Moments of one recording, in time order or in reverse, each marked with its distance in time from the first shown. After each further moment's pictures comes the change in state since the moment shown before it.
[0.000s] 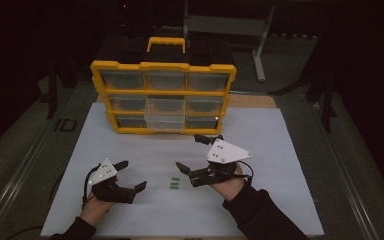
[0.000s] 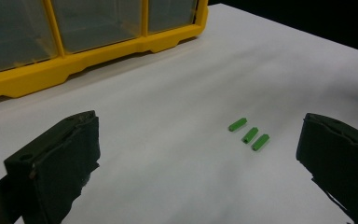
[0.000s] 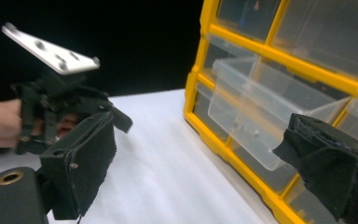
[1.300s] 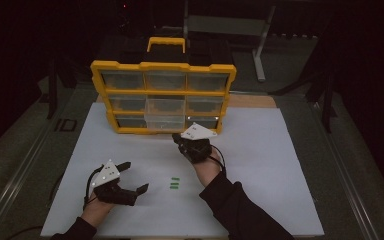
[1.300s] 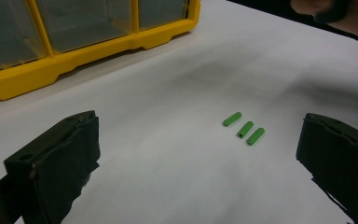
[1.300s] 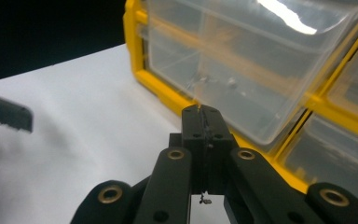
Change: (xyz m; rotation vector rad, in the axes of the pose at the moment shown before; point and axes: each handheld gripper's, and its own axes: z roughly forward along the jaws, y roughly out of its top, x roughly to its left) left arm -0.004 -0.002 0.004 0.015 -0.015 0.030; right arm -0.026 -0.027 0.088 0.198 -0.185 0.153
